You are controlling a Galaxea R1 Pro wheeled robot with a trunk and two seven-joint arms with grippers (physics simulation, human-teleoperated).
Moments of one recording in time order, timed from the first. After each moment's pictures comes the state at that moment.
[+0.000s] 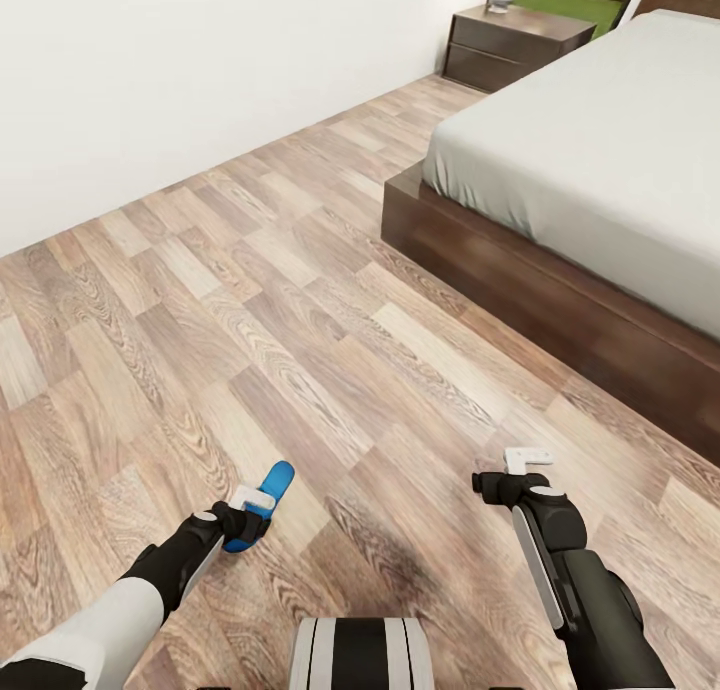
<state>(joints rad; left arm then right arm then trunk) -0.72 0.09 -0.21 -0.43 -0.07 0.25 -0.13 -0.40 0.00 0.00 -1.47 0.01 0.85 -0.16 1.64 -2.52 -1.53</state>
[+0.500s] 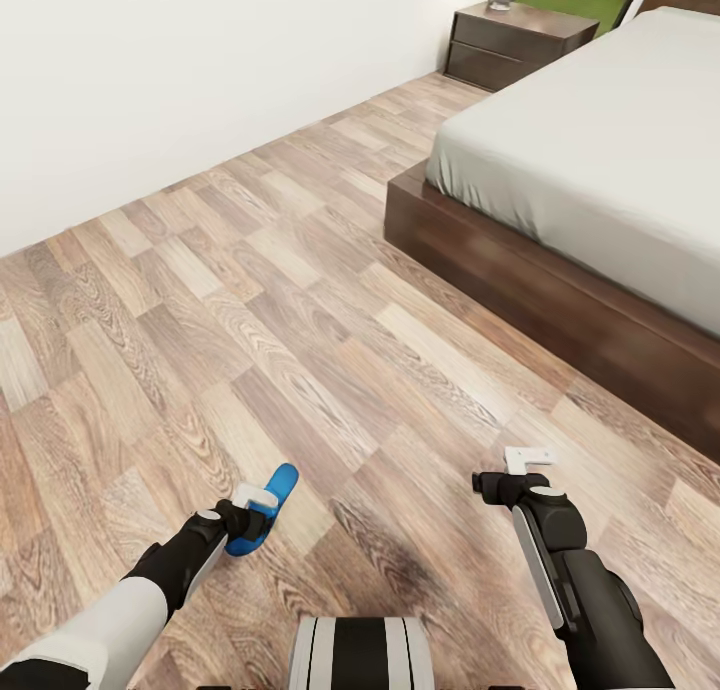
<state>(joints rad) -0.72 0.08 -0.21 -0.44 -0.08 0.25 -0.13 -0.40 0.00 0.00 -1.47 0.01 0.85 -0.16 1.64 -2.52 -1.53</state>
